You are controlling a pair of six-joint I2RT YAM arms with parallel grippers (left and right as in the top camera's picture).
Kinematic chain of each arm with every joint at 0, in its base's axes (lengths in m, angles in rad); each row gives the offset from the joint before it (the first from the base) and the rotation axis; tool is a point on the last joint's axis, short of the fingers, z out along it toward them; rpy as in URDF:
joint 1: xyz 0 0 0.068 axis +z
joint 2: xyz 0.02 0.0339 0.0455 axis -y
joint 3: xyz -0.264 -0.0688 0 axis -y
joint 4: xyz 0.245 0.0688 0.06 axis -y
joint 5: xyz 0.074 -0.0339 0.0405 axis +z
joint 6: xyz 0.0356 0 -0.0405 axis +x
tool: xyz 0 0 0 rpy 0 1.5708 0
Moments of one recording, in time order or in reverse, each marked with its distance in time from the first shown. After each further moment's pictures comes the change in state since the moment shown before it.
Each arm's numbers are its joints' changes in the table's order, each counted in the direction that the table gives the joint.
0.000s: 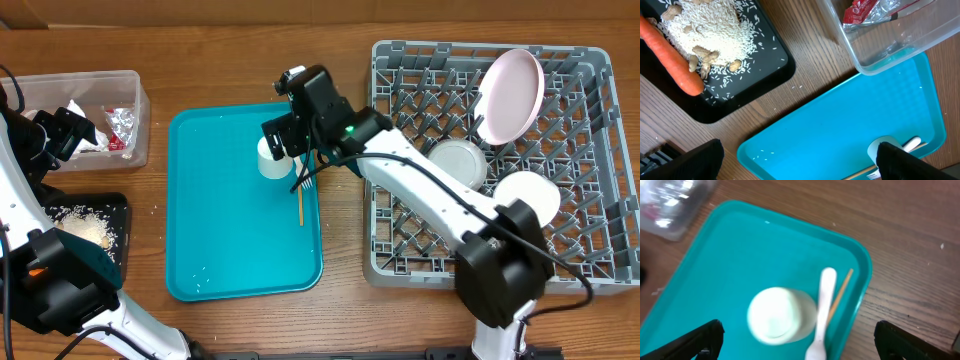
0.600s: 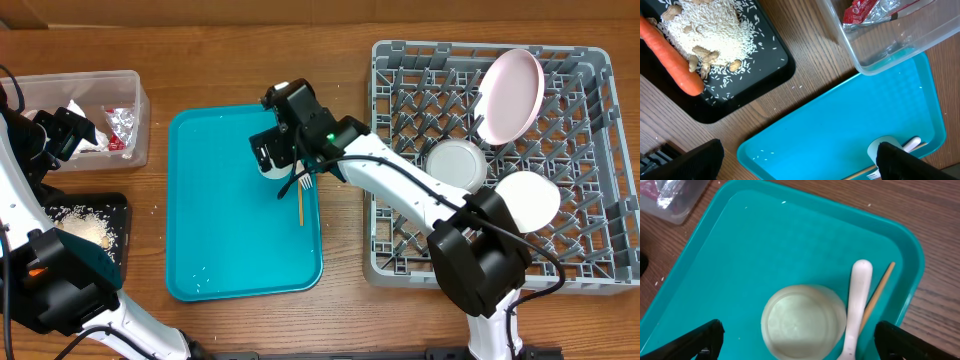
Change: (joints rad) left arm 0.000 0.000 0.000 0.000 0.000 0.000; right arm 0.038 -0.080 0.000 0.056 0.063 0.012
